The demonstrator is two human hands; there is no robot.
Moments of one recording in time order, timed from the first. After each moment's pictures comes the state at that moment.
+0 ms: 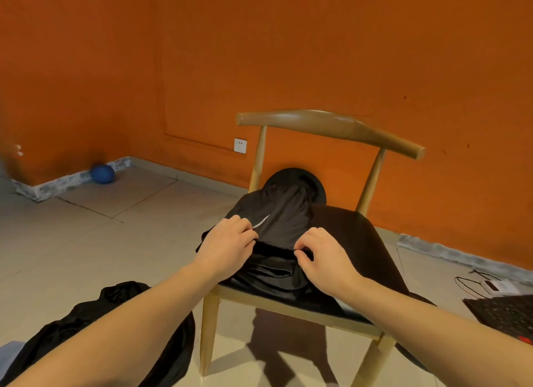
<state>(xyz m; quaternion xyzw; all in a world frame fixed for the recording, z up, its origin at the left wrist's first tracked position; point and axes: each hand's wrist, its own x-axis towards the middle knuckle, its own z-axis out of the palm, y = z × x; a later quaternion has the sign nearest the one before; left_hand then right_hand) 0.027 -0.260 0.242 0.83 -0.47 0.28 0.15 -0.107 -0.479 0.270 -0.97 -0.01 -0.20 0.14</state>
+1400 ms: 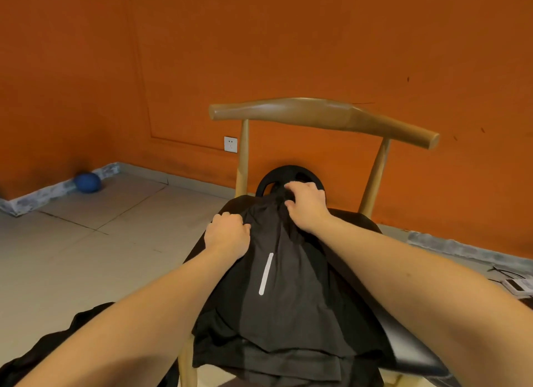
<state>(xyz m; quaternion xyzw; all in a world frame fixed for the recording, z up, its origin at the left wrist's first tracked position) 0.107 -0.369 0.239 0.96 -0.17 0.05 0.20 0.060 -0.559 0.292 -0.97 0.11 -0.17 0.15</state>
